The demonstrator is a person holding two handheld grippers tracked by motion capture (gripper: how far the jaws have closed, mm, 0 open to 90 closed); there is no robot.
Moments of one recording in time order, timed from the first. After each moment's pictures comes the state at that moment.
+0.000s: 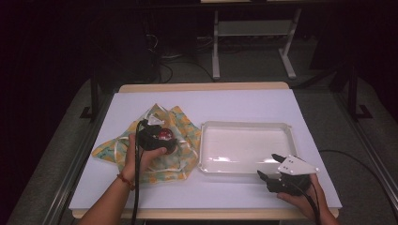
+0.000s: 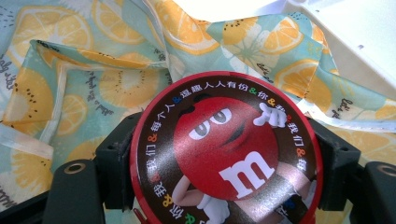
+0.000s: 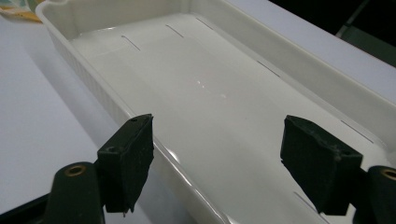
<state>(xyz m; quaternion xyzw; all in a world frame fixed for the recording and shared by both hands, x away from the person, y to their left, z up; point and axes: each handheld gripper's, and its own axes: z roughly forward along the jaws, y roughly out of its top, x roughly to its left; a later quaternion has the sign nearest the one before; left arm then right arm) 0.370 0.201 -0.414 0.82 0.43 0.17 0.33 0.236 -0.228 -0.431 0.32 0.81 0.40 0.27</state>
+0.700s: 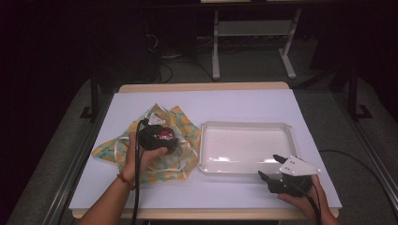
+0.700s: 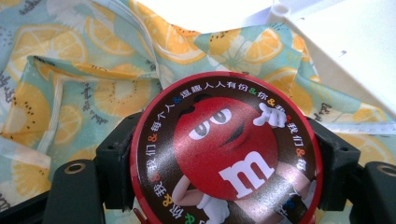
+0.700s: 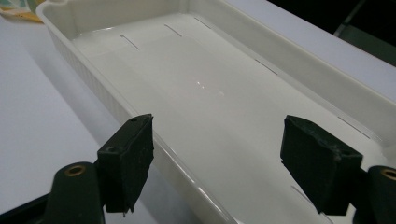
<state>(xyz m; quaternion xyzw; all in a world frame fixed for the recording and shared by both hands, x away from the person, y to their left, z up) 0.366 0.196 -0.405 0.83 0.42 0.17 0.34 0.232 -0.231 -0.431 0.33 0.81 0.40 0.27</state>
